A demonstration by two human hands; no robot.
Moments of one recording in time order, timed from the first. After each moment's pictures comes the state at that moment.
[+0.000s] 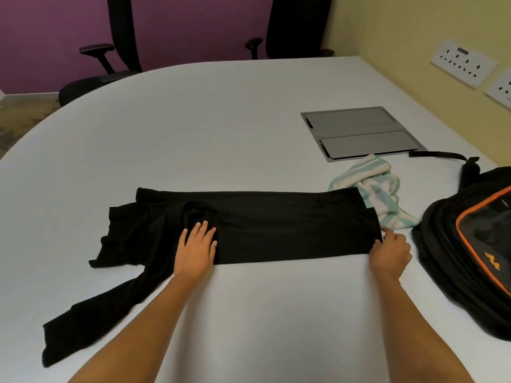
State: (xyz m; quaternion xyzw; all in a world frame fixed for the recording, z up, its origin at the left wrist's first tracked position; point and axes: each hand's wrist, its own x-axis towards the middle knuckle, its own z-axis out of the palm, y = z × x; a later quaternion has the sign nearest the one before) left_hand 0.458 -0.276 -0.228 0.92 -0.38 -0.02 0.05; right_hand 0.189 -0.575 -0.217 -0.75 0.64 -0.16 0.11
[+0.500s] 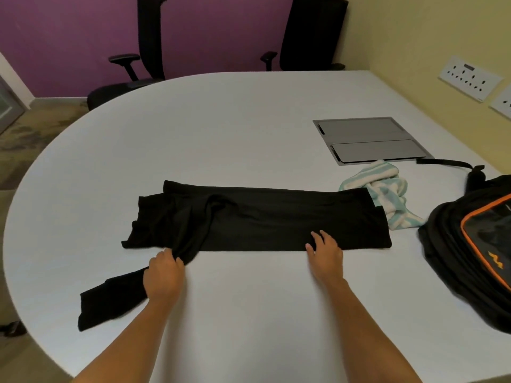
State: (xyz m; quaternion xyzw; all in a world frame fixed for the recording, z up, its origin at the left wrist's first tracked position) left_hand 0.440 -0.170 -0.213 0.98 -0.11 -0.07 0.14; right_hand 0.260 -0.456 -0.234 -0.87 0.45 -0.03 0.17
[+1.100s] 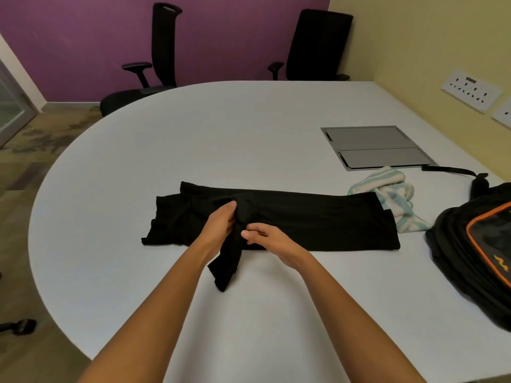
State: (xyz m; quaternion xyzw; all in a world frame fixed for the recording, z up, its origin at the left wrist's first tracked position) left_hand 0.442 -0.232 -0.112 0.65 -0.10 -0.40 0.64; right_hand 0.341 -0.351 -0.137 -0.73 0.22 0.07 0.64
